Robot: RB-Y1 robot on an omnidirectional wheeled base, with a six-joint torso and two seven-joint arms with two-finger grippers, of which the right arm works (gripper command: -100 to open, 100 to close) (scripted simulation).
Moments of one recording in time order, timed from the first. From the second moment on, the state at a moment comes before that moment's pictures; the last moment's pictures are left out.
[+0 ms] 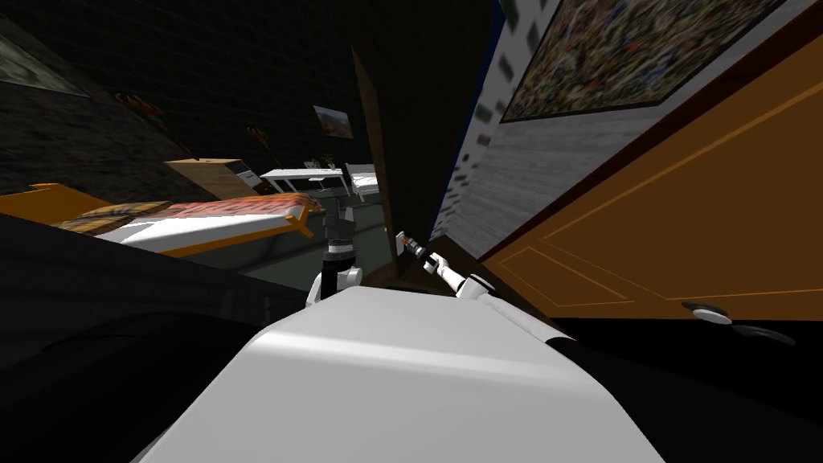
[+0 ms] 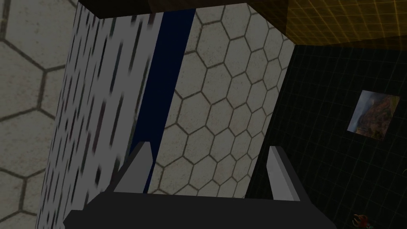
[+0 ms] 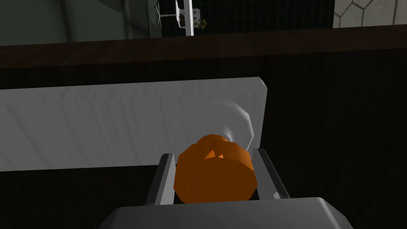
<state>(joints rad) -0.55 -0.16 0.78 -0.68 0.09 -0.66 -0.56</state>
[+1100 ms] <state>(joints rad) -0.60 -0.31 0.83 -0.60 0.07 -0.85 -0.69</state>
